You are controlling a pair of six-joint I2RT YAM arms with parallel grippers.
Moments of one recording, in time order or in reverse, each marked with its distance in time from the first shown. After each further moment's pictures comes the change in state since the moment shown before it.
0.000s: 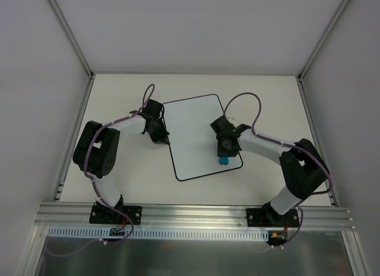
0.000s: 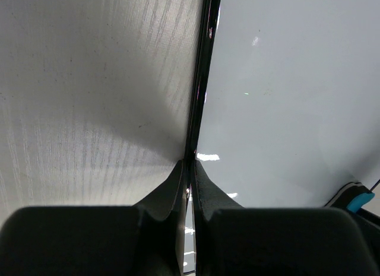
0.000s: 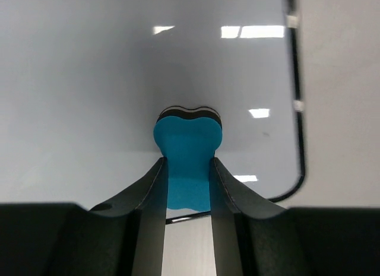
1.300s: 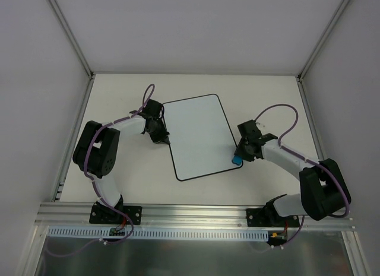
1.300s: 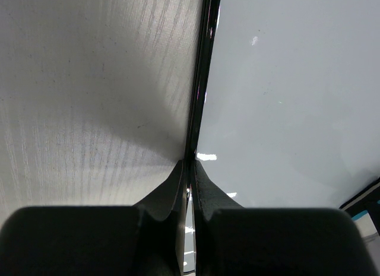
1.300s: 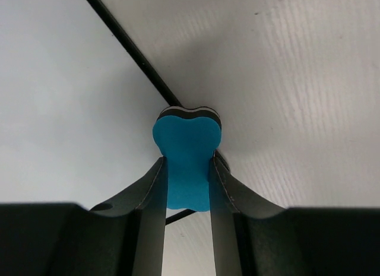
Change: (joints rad) left arm 0.006 0.000 -0.001 0.003 0.003 0.000; right arm -0.210 -0.204 -0.220 0.127 -0.057 0.166
